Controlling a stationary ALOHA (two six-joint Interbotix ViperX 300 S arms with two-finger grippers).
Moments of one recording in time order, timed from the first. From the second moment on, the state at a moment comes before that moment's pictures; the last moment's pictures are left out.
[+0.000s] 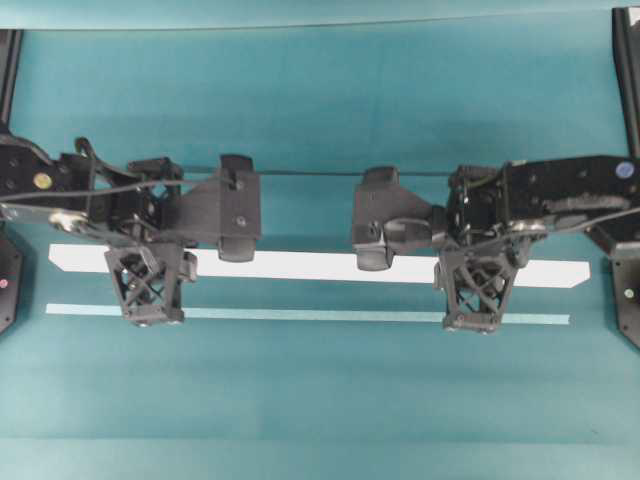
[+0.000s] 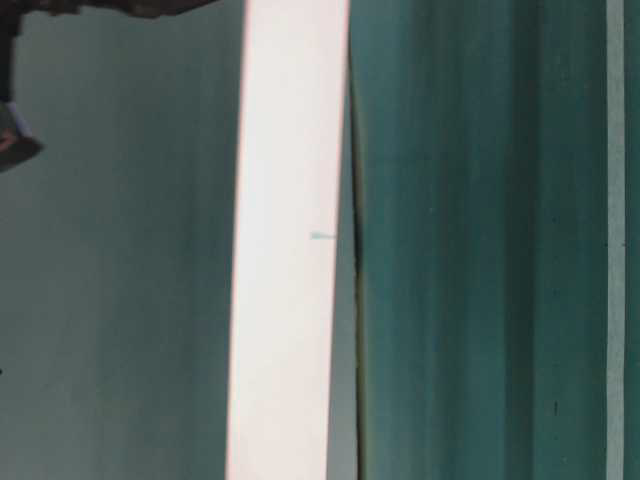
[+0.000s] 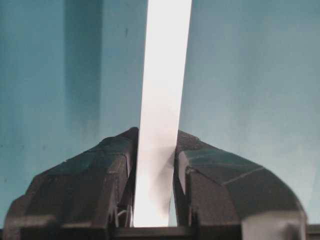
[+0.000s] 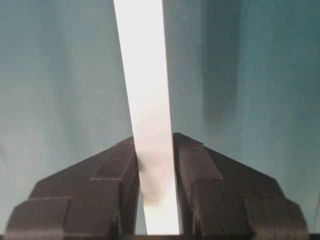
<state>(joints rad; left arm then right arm) 0.01 -0.22 0.46 0.02 1.01 -0.08 -0.01 -0.11 0.35 0.03 1.21 0.08</state>
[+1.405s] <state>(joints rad) 0.01 -0.23 0.08 0.02 1.40 -0.09 -0.01 -0.14 -0.06 0.03 1.60 0.08</state>
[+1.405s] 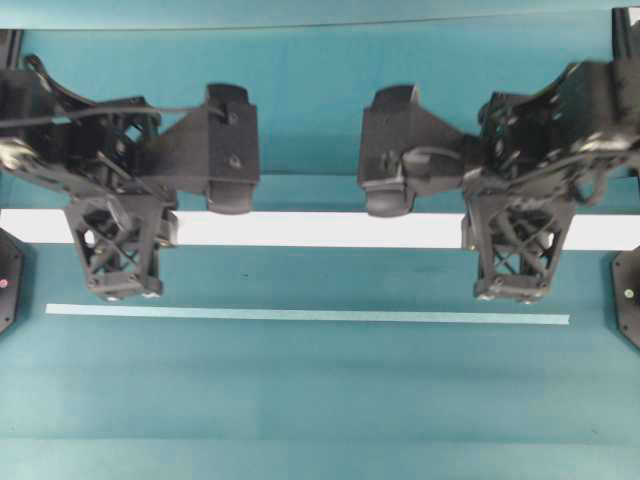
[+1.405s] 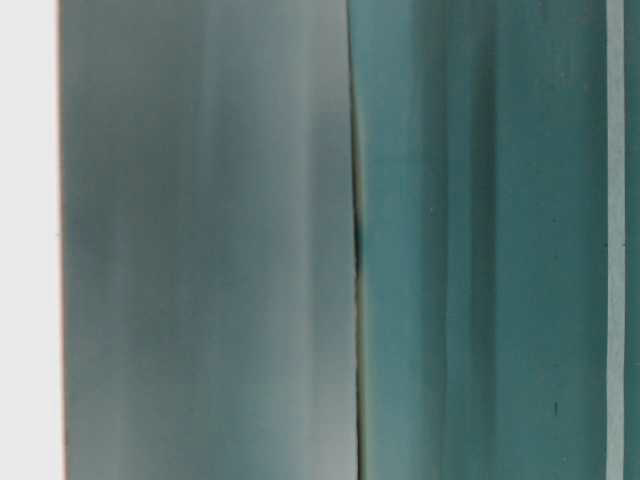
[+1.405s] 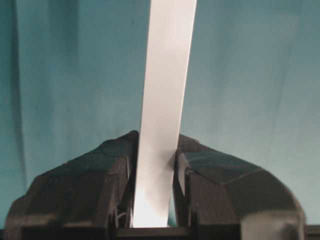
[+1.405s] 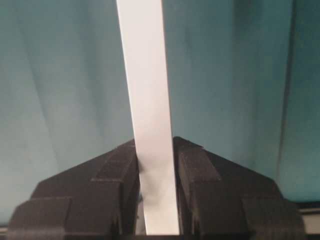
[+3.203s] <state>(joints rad) 0.03 -0.20 0.14 0.02 1.36 -0.08 -0.03 -0.13 0.08 0.02 1.48 0.04</state>
